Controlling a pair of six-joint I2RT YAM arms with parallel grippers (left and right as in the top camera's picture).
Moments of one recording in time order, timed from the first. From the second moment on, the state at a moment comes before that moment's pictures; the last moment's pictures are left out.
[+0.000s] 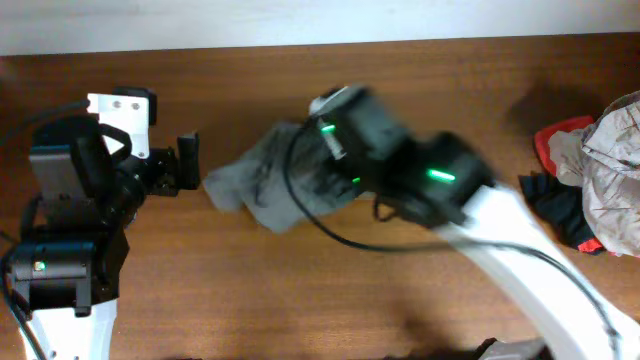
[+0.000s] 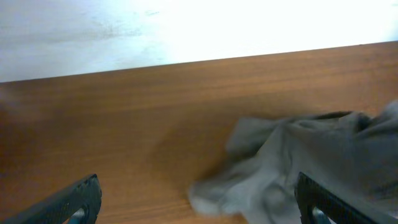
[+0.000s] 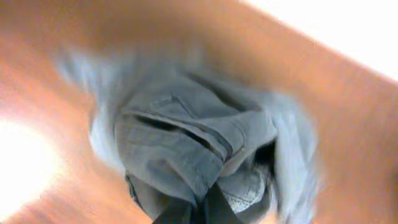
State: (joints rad) left arm 0.01 1.12 1.41 -0.85 0.11 0.08; right arm 0.73 1.55 1.92 -1.20 0.18 0.10
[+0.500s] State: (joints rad) left arm 0.01 1.12 1.41 -0.89 0.45 0.11; right arm 0.73 1.54 2.07 -1.22 0.43 0.15
